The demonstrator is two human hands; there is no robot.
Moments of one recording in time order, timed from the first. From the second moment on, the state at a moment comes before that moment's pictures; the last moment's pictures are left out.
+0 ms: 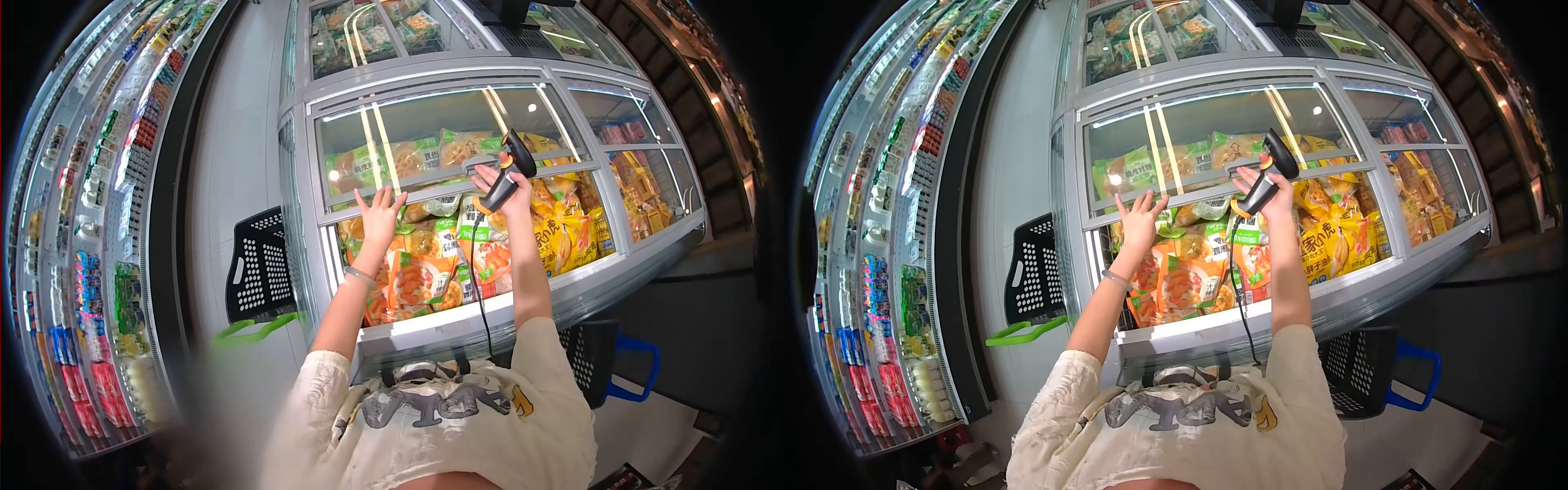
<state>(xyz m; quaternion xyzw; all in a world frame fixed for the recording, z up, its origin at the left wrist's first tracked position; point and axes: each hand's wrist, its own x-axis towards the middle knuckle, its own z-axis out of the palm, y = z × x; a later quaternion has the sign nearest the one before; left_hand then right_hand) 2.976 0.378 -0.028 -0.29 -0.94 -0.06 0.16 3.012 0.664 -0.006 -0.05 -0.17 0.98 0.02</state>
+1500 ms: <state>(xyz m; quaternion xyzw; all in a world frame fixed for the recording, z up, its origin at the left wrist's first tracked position) 3.046 0.375 -0.047 -0.35 -0.85 -0.34 -0.20 3.235 0.648 0.039 -0.23 -0.27 0.93 0.08</state>
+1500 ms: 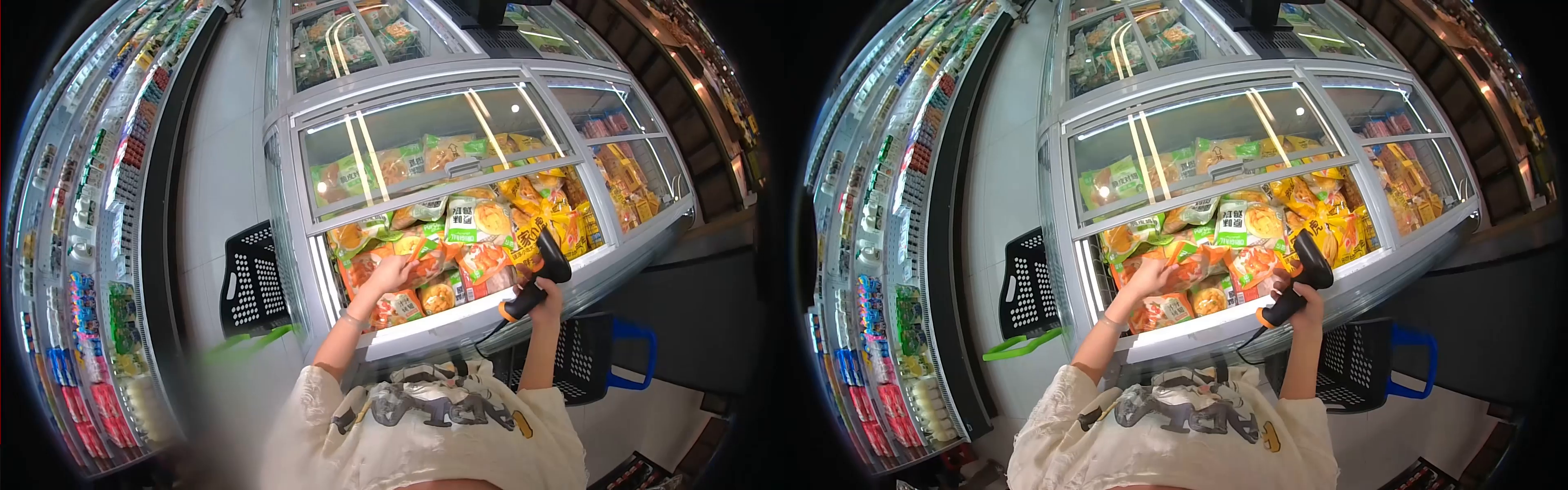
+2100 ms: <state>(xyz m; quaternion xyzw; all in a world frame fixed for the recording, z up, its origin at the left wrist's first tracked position) 3.138 0.326 0.087 0.00 -0.47 -0.86 -0.20 3.245 0.567 0.057 -0.10 -0.31 0.94 0.09</state>
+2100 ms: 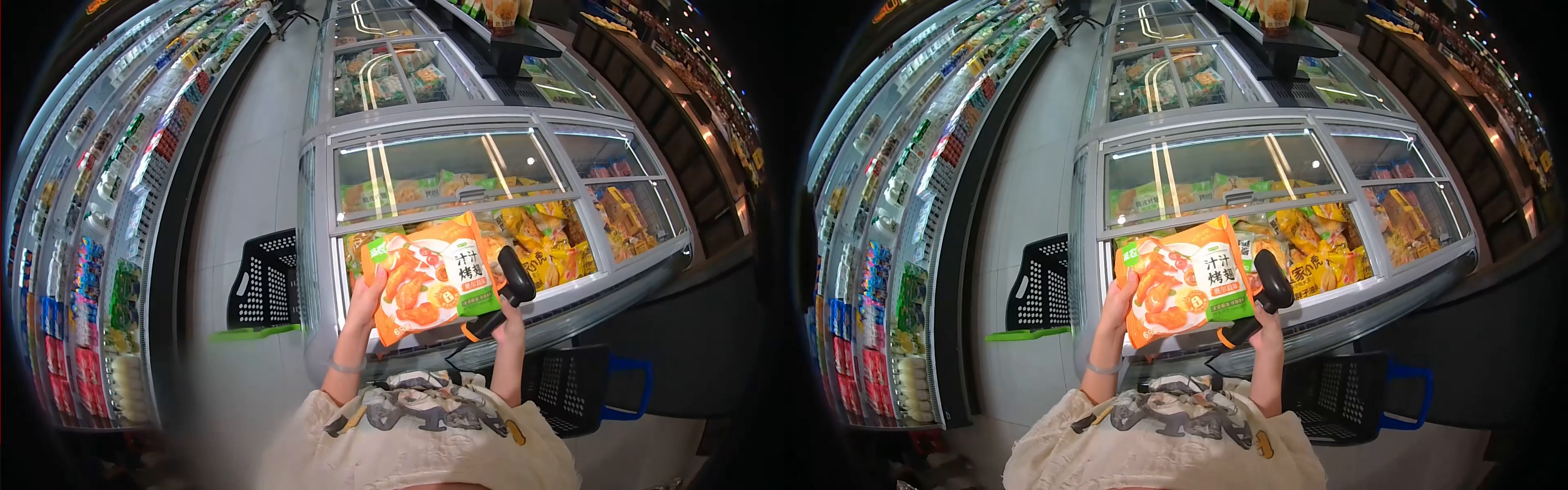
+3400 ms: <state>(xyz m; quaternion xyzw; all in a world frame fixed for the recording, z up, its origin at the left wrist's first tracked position) 3.190 -0.079 0.101 -0.13 -0.40 -0.84 -0.34 3.305 0.149 0.087 -0.12 -0.39 0.89 0.20</state>
